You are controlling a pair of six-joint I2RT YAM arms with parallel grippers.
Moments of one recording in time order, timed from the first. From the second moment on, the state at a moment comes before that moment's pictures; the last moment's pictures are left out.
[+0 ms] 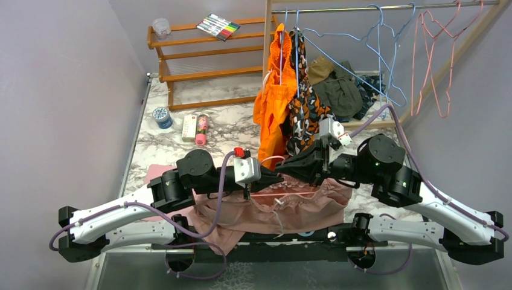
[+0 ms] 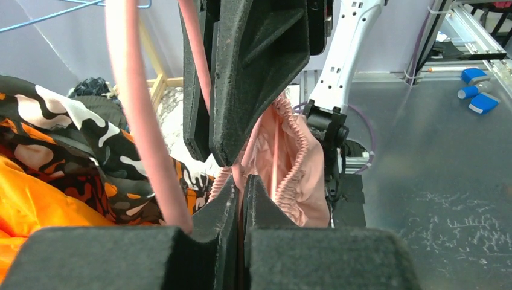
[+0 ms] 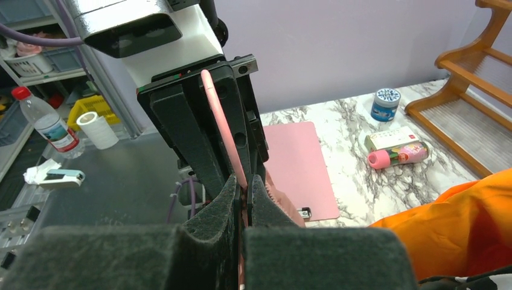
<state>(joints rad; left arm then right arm) -1.22 0.84 0.96 -0.11 0.24 0.10 1.14 0.83 1.12 -0.20 -0.28 0.11</state>
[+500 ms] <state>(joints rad) -1.22 0.70 0.90 -0.15 0.15 0.09 1.14 0.76 1.14 -0.36 -0.16 0.08</state>
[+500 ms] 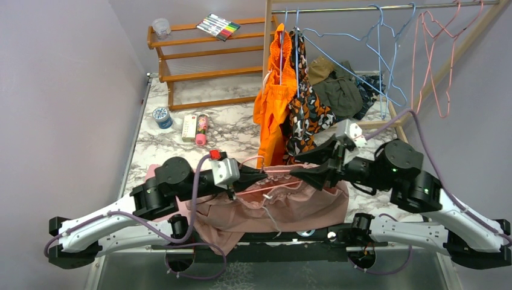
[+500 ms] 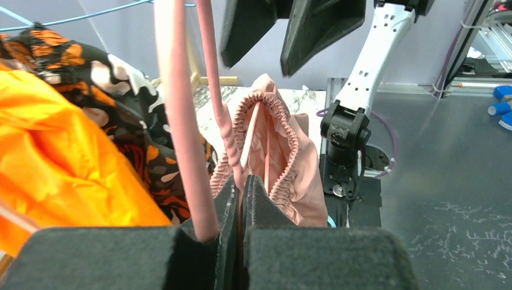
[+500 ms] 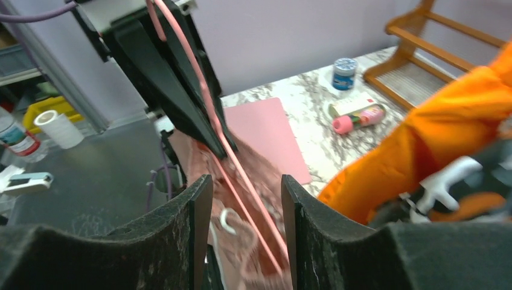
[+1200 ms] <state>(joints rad) -1.22 0.58 0.88 -0.23 0.06 0.07 1.14 0.70 1.09 -0.47 0.07 0.10</state>
